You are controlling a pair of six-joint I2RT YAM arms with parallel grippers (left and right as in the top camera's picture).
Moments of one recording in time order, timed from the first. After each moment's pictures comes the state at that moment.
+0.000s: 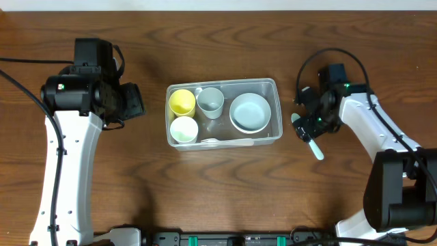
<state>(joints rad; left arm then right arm) 0.00 1.44 1.51 -1.31 0.00 -0.31 0.08 1.74 1.11 -0.84 -0.05 -0.44</state>
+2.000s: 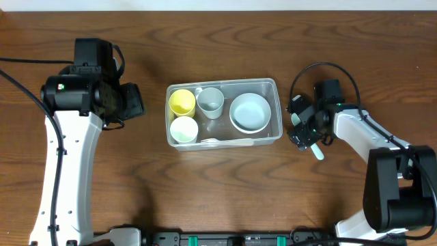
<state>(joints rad) 0.00 1.44 1.51 -1.31 0.00 -0.31 0.09 1.74 0.92 -0.54 -0.11 -0.54</state>
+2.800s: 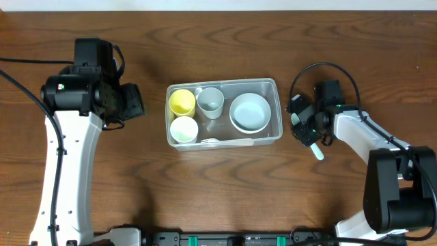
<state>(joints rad) 0.00 1.44 1.51 -1.32 0.00 -0.31 0.09 1.74 0.91 -0.52 -0.13 -0.54</state>
